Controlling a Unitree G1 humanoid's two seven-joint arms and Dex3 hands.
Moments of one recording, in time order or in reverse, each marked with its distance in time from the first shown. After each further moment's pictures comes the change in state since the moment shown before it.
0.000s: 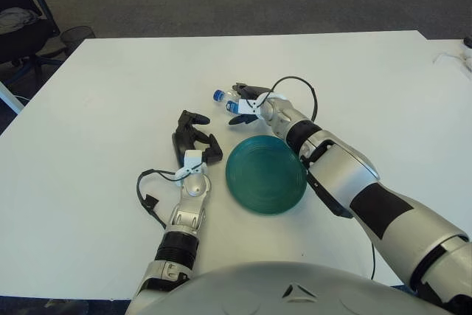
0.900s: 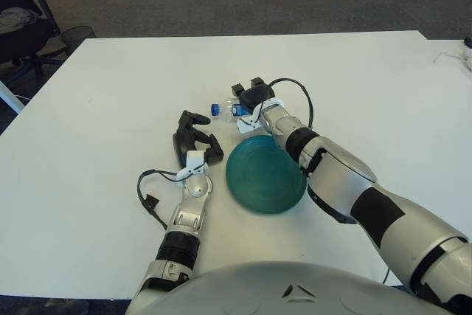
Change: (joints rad) left arm -0.001 0.000 -0.018 0.016 0.019 -0.017 0.040; right arm 0.039 0.005 0.328 0.019 -0.316 0.074 -0.268
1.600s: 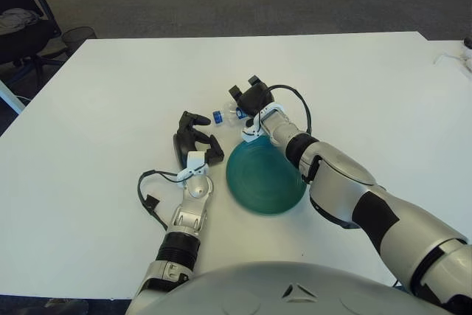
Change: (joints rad) left arm 0.003 0.000 -0.006 -0.002 0.005 0.005 0.008; right arm 0.033 -0.009 0.114 0.005 -0.092 0.044 -0.135
